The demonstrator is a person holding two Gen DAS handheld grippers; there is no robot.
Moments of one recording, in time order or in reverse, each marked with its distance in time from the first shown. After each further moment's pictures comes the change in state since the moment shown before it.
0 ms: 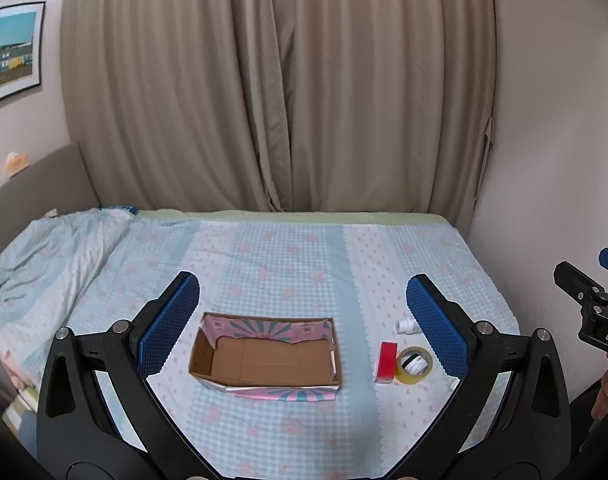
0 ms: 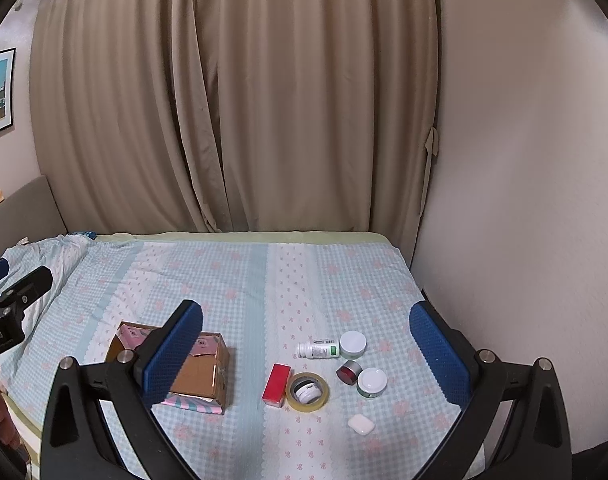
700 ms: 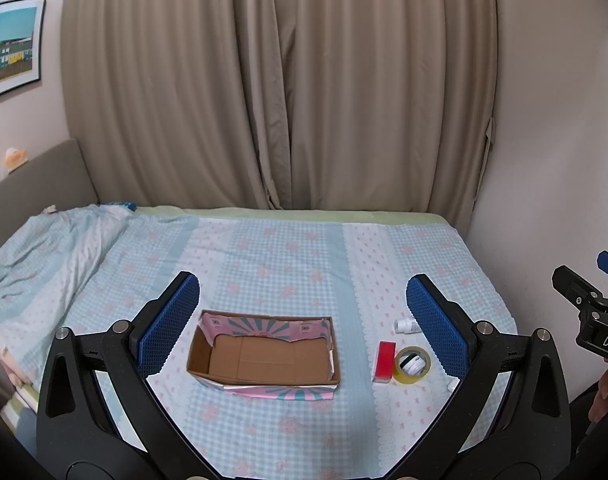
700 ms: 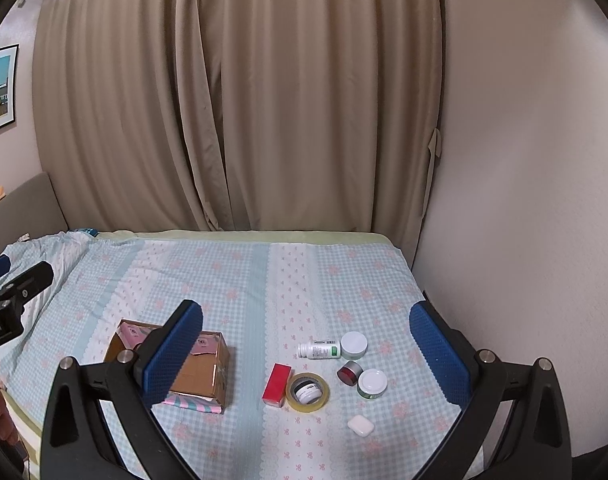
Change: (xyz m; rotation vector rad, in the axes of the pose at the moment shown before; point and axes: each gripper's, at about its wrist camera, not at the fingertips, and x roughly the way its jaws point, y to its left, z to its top) left arm 0.005 0.002 0.001 -0.010 0.010 -0.005; right arm 0.002 0.001 0.002 -0.012 -0.002 0.003
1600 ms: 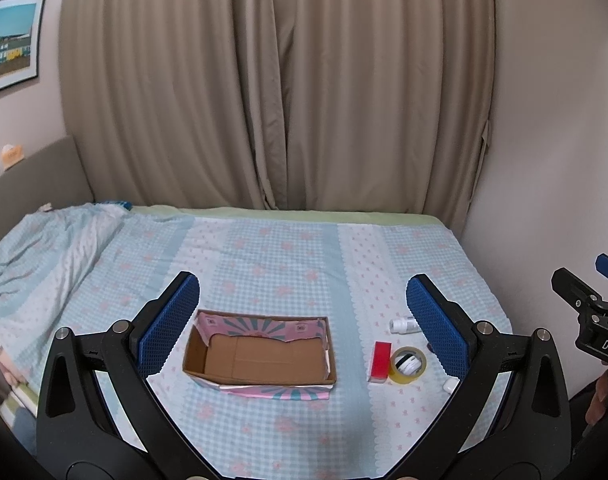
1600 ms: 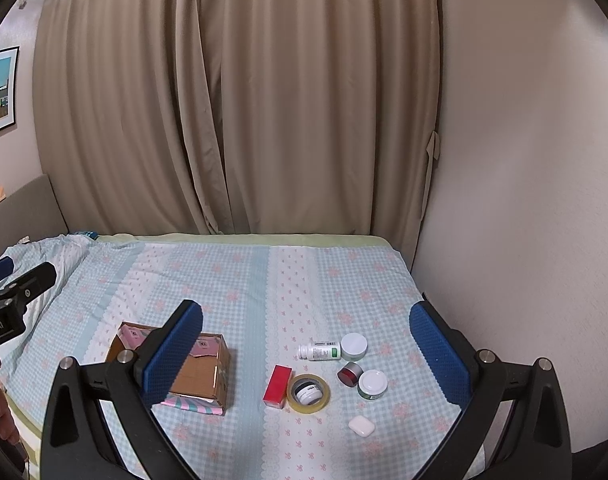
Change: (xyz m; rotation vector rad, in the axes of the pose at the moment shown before) left arm -0.001 0.006 0.001 -0.009 0.002 -0.021; right arm 0.000 0.000 0.001 0.001 -0.008 0.002
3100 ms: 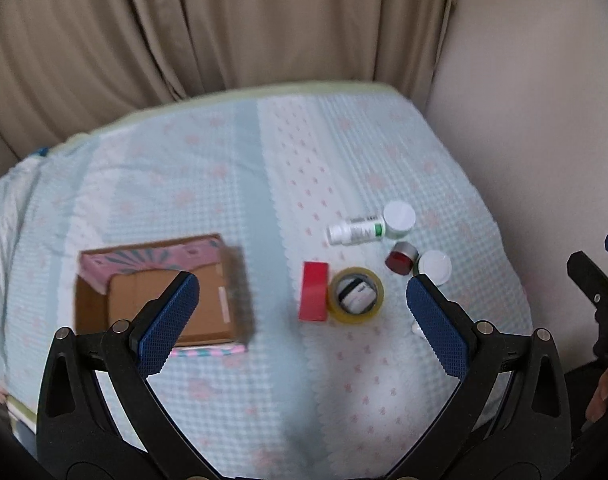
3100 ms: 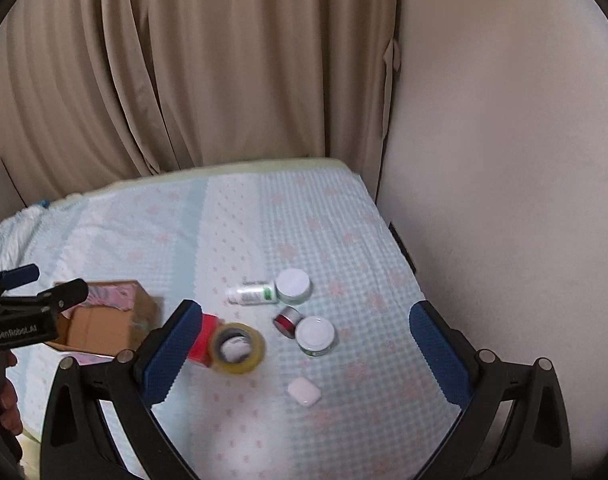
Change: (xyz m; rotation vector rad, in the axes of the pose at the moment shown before) left arm 0.226 -0.167 -0.088 0.140 0.470 -0.140; right arm 0.131 -0.118 -0.082 0.072 0.246 -0.087
